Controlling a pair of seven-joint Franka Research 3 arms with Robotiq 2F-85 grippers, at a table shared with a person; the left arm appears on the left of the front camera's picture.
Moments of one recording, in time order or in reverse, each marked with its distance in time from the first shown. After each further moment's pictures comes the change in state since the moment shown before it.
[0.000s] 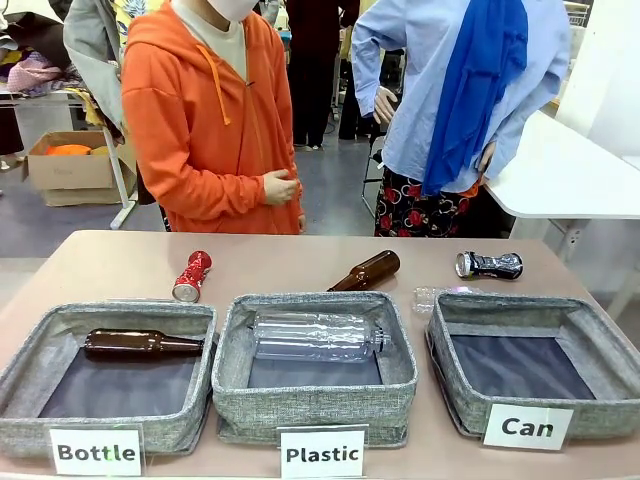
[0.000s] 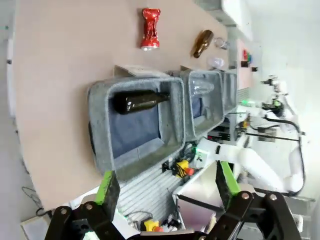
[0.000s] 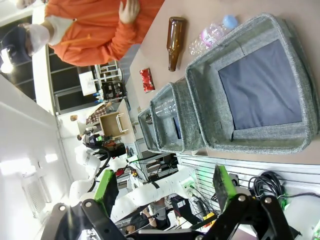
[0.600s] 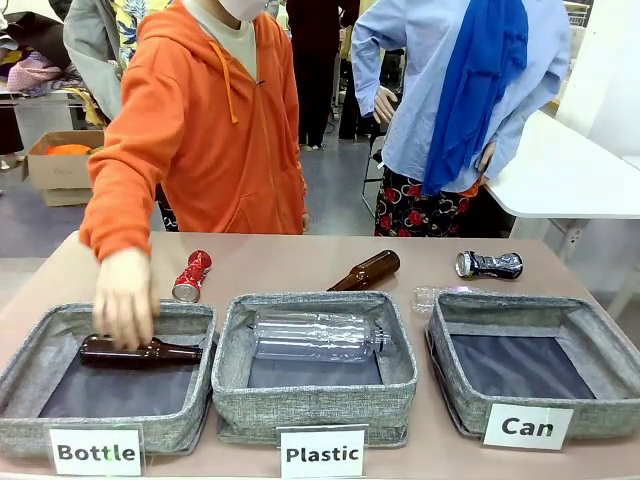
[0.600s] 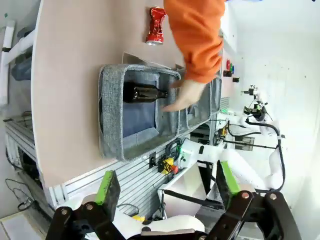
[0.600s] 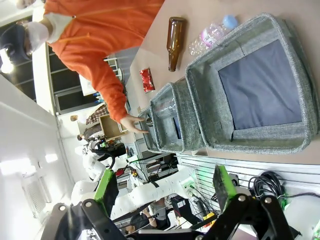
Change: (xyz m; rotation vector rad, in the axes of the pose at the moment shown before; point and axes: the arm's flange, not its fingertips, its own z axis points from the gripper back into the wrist) left arm -0.052 0.073 0.053 -0.121 -0.048 0.110; right arm 0.000 0.000 0.000 0.000 -0.001 0.000
